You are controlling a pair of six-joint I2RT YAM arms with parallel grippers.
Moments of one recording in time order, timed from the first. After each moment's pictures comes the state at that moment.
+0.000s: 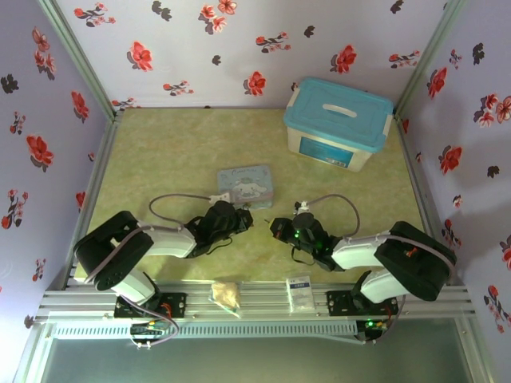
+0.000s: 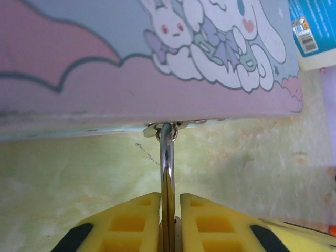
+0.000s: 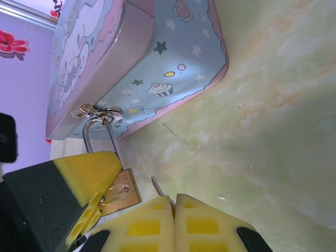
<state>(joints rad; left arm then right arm) -0.89 1.56 0.48 0.50 -0.08 -1.06 0.88 1.41 0.27 0.64 0.04 1.15</state>
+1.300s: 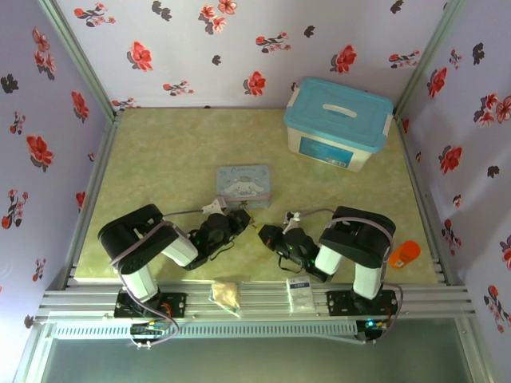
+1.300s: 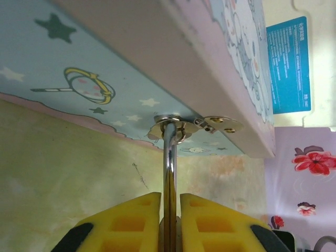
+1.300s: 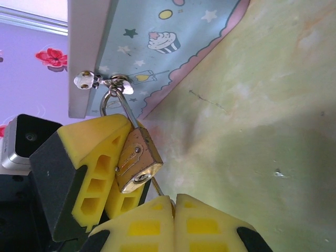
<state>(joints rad) -0.92 1.74 0.34 1.01 -0.20 -1.30 1.02 1.84 0.24 1.26 0.13 1.36</state>
